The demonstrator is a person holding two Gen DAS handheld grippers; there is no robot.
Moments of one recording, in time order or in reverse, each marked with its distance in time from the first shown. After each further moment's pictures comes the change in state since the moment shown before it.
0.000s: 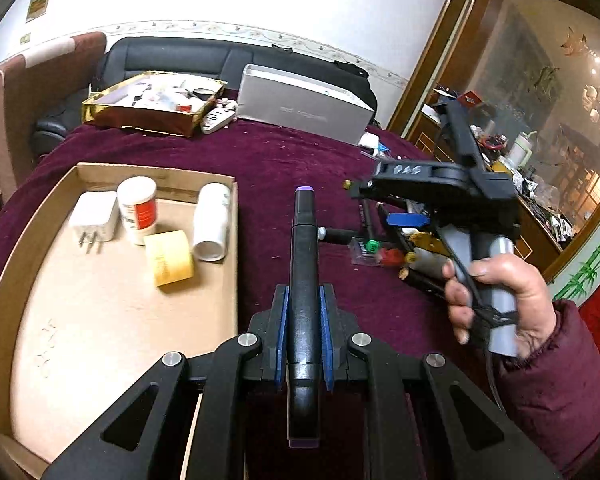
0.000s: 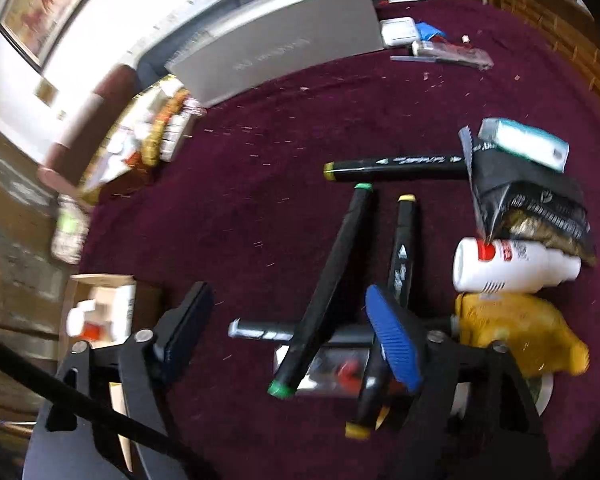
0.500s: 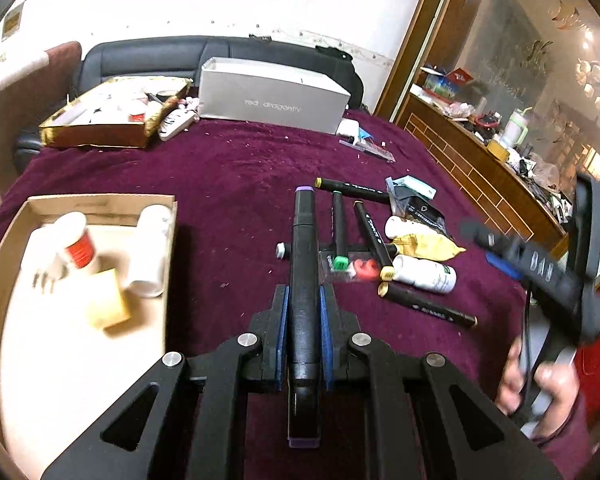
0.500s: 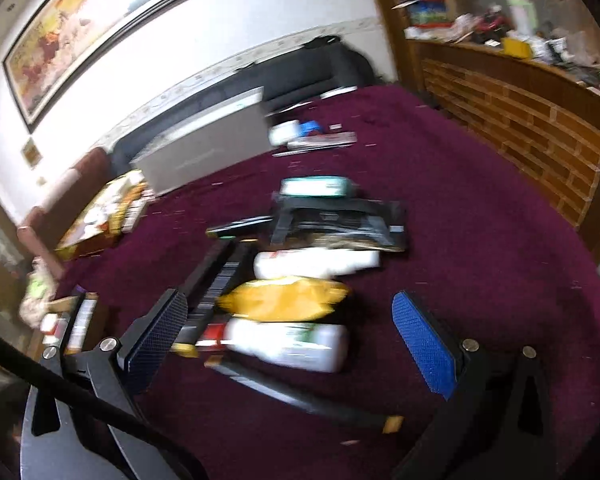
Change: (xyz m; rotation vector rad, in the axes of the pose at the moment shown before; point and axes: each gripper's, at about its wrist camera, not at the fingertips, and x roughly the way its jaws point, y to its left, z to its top) left arm 0.035 -0.044 0.023 0.077 0.044 -0.005; right arm -0.113 -0.082 -0.071 0.051 -0.374 -0.051
